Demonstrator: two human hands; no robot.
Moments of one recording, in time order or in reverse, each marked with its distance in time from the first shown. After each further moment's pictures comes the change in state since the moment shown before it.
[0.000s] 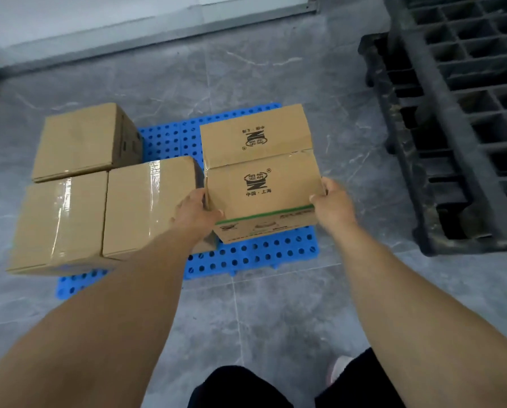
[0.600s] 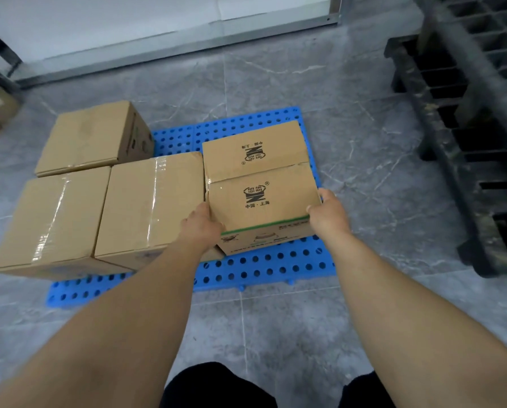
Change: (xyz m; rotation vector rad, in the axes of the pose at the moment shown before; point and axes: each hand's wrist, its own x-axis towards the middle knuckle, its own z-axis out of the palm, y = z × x) left_hand 0.062 -0.065 0.053 -0.005 0.038 -0.063; right_hand 0.048 0.040 0.084 0.058 -0.048 -0.013
